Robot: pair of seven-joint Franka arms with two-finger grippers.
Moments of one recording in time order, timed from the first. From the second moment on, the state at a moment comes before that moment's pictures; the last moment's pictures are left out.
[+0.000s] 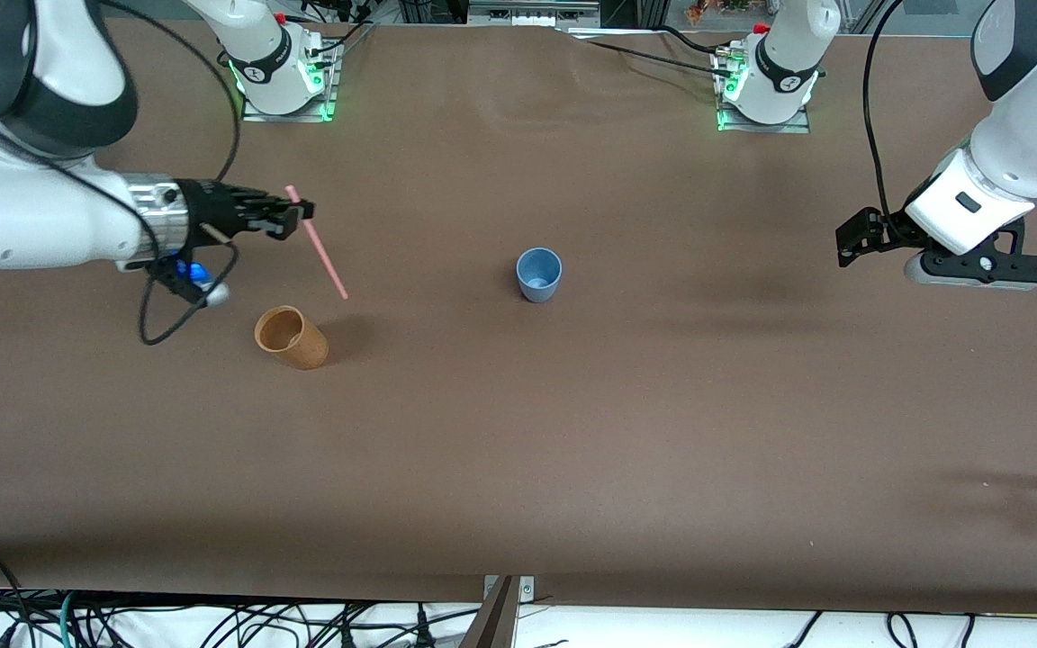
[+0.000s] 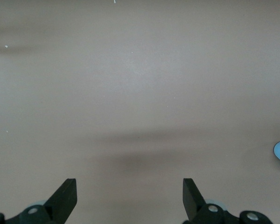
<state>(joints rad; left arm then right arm) -0.04 0.02 -0.08 -1.74 0.01 1.76 -0.07 0.11 0.24 0.14 -1.58 0.62 1.45 0.72</state>
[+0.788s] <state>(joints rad) -0.04 0.02 -0.09 -1.73 0.01 1.76 -0.07 0.49 0.38 0.14 -1.56 0.82 1.93 1.19</state>
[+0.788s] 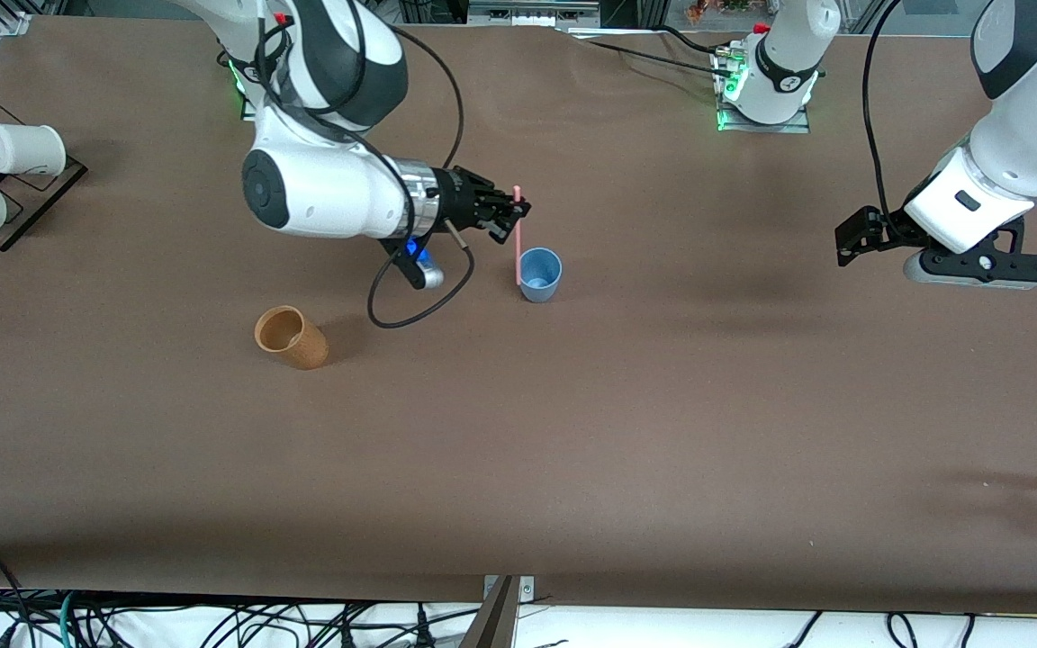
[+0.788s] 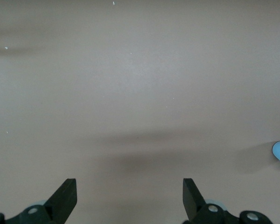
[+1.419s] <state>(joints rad) -0.04 0.02 -0.10 -1.72 0.01 1.75 -0.07 0.55 0.43 0.14 -1.55 0.83 2.03 1.24</state>
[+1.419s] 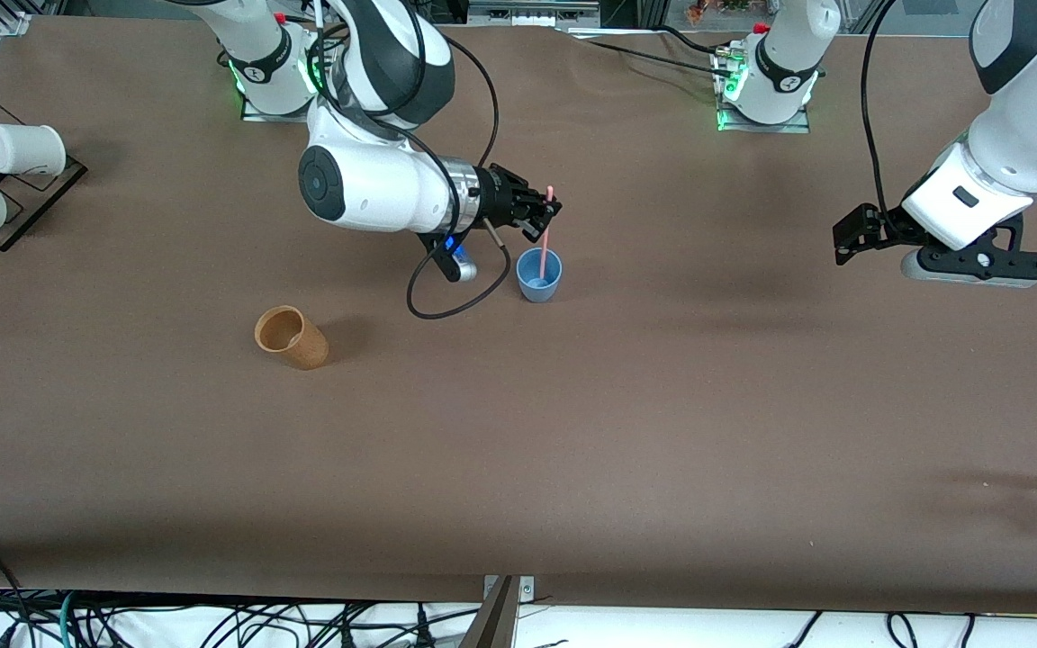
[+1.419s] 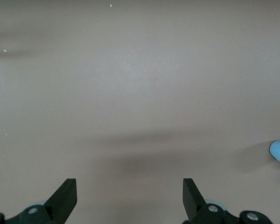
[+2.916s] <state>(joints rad) -0.04 0.02 -0.10 -1.72 0.01 1.75 -0.07 0.54 0.45 0.16 -1.60 0.78 2.09 1.21</state>
